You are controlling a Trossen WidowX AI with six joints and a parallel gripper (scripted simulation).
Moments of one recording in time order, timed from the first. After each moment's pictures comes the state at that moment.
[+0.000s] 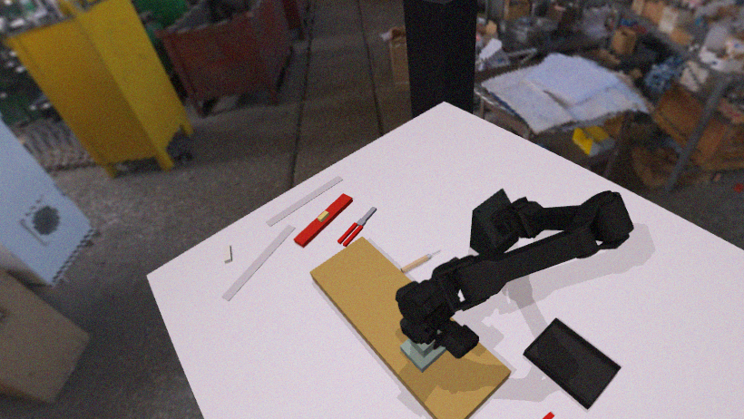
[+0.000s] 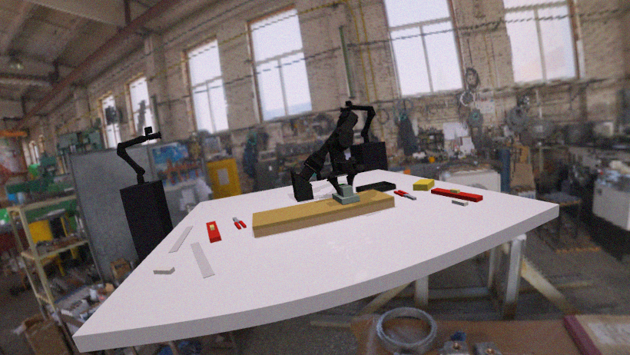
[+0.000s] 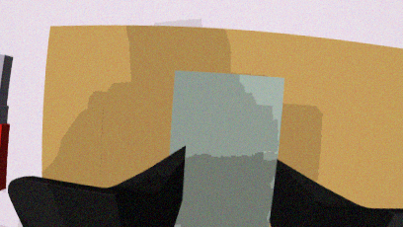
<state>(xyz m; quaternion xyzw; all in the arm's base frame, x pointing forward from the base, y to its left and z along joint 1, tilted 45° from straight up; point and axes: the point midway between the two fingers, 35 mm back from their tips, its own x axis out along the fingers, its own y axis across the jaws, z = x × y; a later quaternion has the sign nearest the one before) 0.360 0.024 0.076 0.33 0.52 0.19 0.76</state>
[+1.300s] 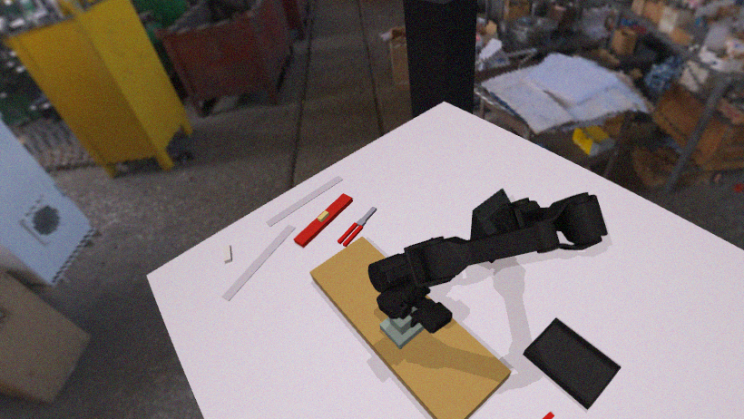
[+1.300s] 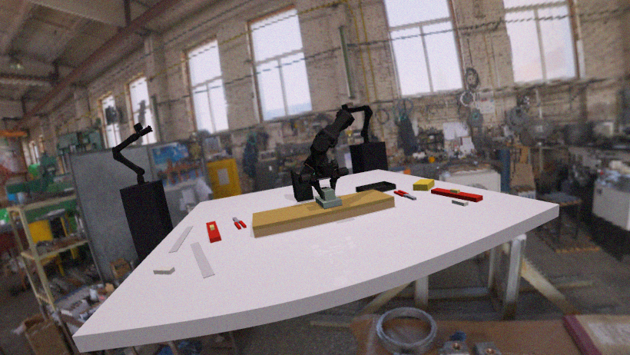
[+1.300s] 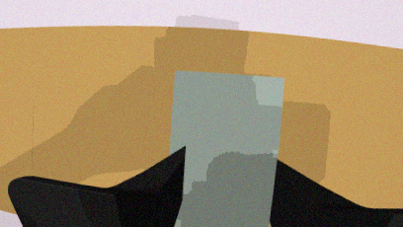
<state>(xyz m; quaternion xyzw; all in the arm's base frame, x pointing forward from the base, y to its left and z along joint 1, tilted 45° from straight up) 0.356 -0.026 0.025 0.33 0.52 0.19 0.76</state>
